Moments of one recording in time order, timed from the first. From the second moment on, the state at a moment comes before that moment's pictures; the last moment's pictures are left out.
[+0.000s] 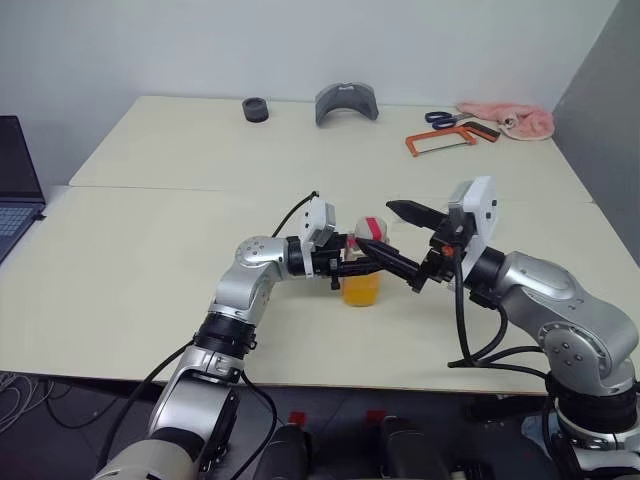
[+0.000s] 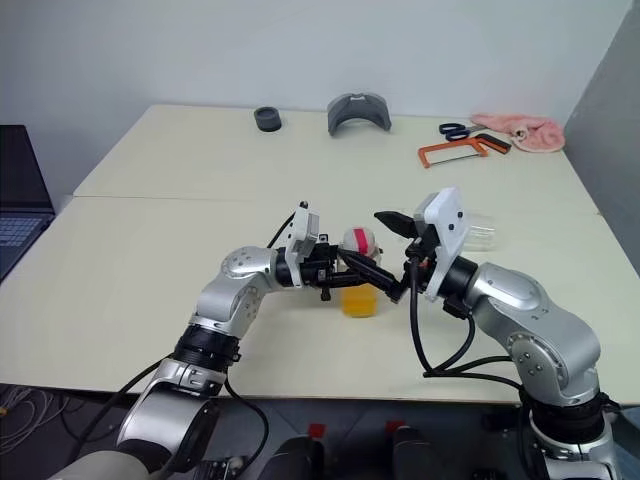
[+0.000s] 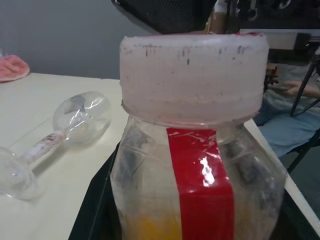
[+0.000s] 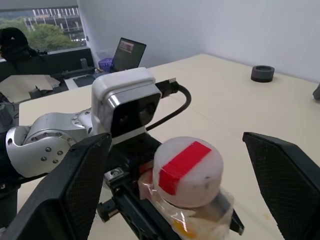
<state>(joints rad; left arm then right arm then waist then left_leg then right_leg) -0.70 0.25 -0.16 0.37 -0.36 0.11 -1.24 -0.43 -0.48 0.03 -0.61 0.69 0.79 0.44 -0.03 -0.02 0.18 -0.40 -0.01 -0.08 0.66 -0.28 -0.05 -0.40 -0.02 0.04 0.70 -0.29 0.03</state>
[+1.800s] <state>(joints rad) -0.69 0.19 -0.15 0.34 -0.31 0.04 -1.19 -0.37 -0.40 -0.01 -0.64 0.62 0.69 0.45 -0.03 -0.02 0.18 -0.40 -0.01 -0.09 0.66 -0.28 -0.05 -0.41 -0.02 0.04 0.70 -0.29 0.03</state>
